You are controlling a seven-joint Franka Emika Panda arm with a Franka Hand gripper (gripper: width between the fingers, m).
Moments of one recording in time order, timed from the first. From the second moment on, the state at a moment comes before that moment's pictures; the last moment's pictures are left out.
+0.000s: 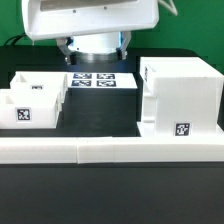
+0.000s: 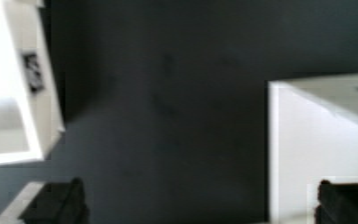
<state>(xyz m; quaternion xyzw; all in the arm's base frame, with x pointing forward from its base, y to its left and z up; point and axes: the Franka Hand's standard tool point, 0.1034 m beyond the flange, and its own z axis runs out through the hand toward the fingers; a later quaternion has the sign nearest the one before) 0.539 -0.028 0.105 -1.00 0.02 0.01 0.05</state>
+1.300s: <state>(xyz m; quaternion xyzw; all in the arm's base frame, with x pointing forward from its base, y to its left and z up) 0.508 -0.093 0.048 -1.00 -0.06 0.00 0.02</state>
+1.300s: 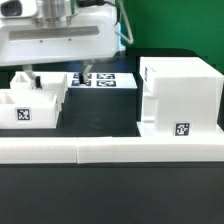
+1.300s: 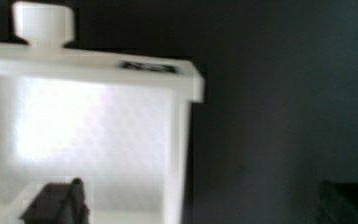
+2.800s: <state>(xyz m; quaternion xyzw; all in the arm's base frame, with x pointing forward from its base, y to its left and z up) 0.494 -0.095 0.005 -1.00 -0.06 0.00 0.00</state>
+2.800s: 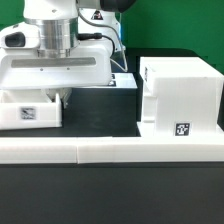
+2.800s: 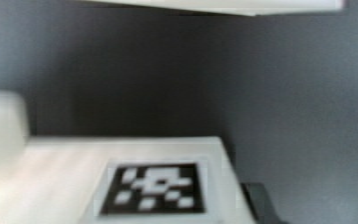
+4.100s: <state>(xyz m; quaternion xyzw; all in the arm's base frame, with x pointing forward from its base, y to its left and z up) 0.504 -0.066 0.027 -0.99 -0.10 0.01 0.02</state>
